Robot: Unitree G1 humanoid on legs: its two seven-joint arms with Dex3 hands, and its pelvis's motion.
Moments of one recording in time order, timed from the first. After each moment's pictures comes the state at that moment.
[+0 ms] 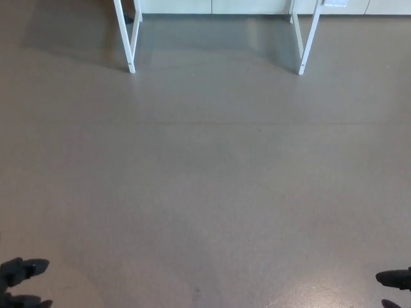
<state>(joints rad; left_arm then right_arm) 0.17 0.51 0.07 0.44 0.07 -0.01 -0.23 0.11 -0.44 -0.05 0.63 -0.06 -0.17 0.22</state>
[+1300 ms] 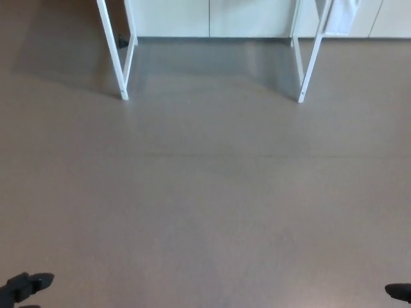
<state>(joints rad) 0.22 0.49 0.04 0.40 0.08 0.02 -0.24 0.16 -0.44 -0.06 0.69 -0.06 -0.28 0.23</state>
